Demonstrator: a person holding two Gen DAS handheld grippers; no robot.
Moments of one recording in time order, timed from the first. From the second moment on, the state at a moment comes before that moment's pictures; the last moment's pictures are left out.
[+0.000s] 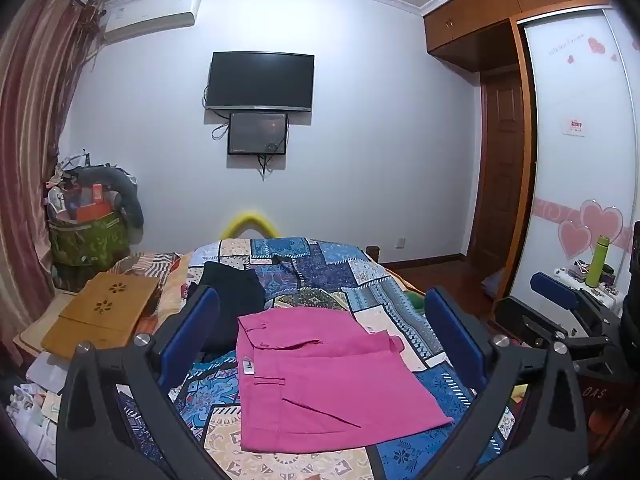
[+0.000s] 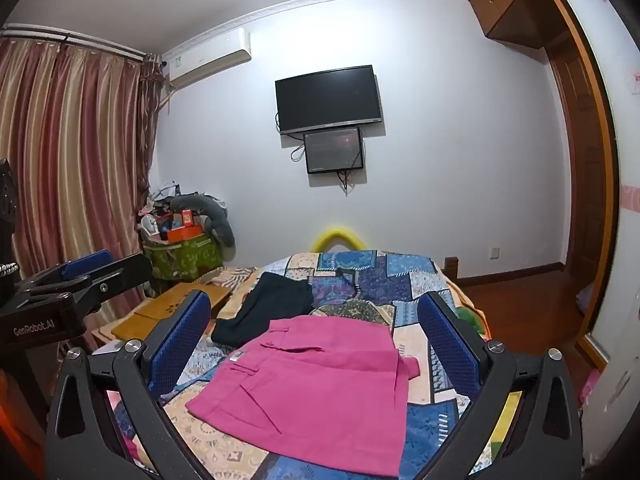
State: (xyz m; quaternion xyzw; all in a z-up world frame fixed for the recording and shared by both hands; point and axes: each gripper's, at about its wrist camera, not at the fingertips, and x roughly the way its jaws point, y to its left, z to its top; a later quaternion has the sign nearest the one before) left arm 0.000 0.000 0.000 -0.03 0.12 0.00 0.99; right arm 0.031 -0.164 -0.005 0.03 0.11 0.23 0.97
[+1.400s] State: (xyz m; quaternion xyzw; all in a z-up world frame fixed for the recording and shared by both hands) left arm -0.002 0.002 -0.001 -0.02 0.12 0.01 0.99; right arm 0.034 -0.163 -0.007 0.03 0.11 0.23 0.97
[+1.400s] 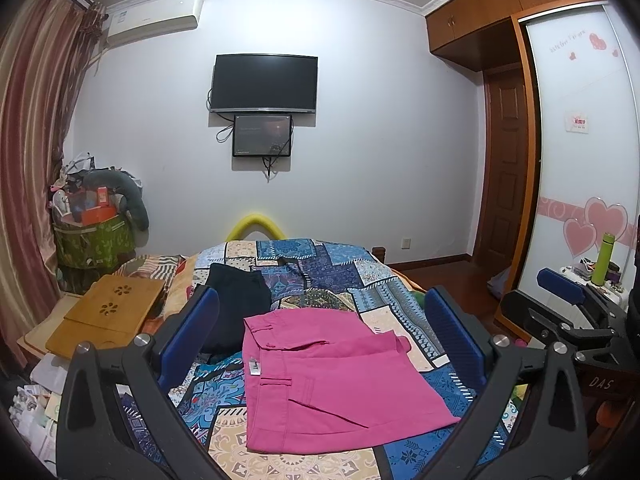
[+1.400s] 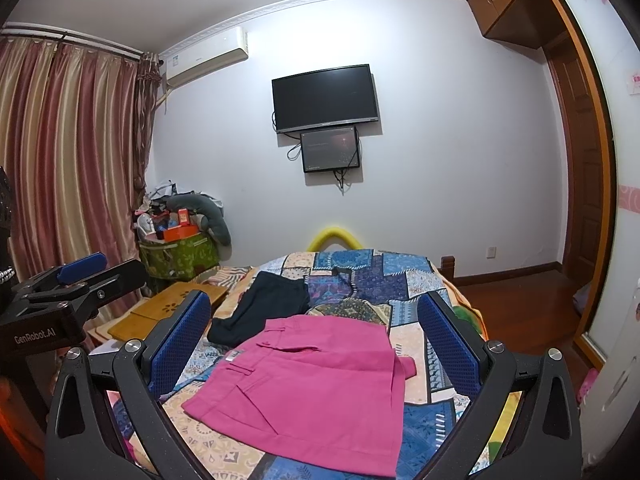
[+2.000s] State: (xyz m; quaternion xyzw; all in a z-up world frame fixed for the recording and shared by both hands) left arm -0.002 0.002 -0.001 -0.02 0.12 0.01 0.99; right arm 0.033 -0.166 -0.006 0.03 0.12 0.23 0.97
